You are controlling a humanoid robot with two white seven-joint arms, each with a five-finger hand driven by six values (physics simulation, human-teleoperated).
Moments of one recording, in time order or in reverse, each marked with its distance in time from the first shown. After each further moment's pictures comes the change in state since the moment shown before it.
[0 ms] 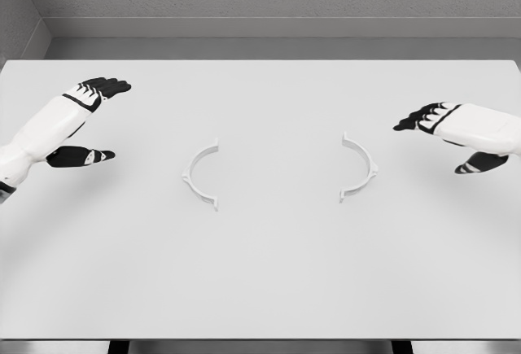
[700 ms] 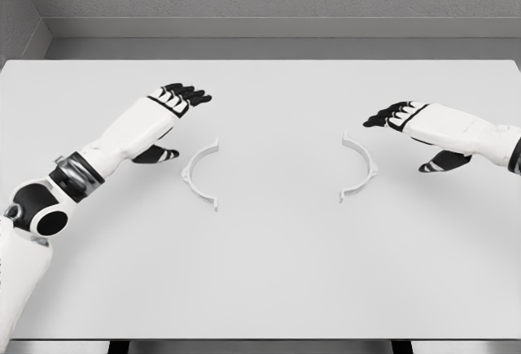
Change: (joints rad) left arm -0.115 -0.253 -0.121 0.006 -0.397 0.102 -0.031; right arm -0.012 0.154 0.005 0.030 0.011 0.005 -0.016
